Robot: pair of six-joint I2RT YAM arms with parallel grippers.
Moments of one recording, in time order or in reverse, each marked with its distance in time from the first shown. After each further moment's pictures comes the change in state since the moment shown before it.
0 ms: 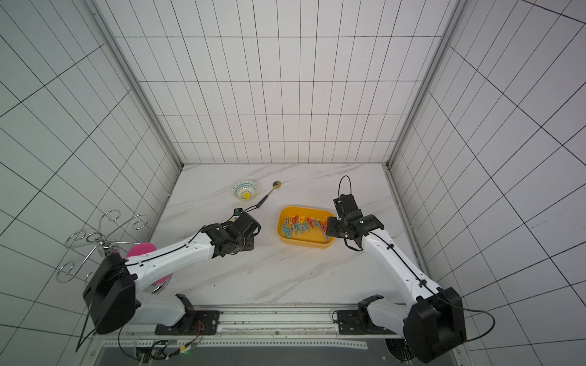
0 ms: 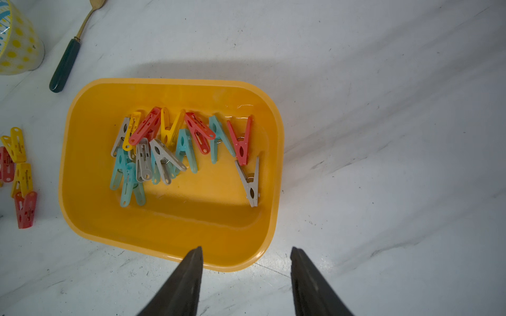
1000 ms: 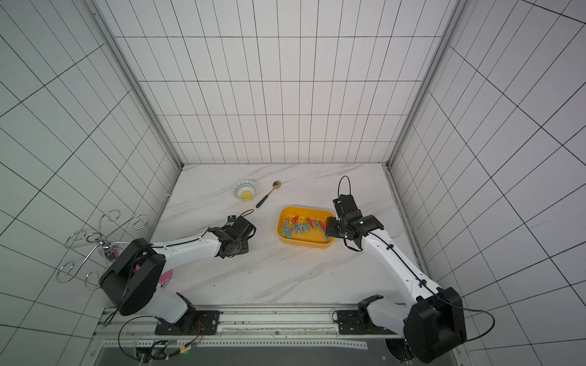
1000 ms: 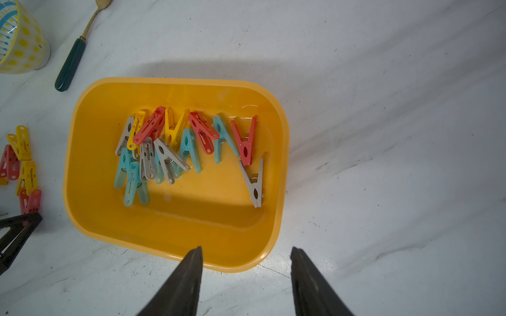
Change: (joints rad) left arm 0.136 0.172 -0.116 0.202 0.014 0.024; right arm 0.005 -0.007 -0.006 0.009 -0.003 0.000
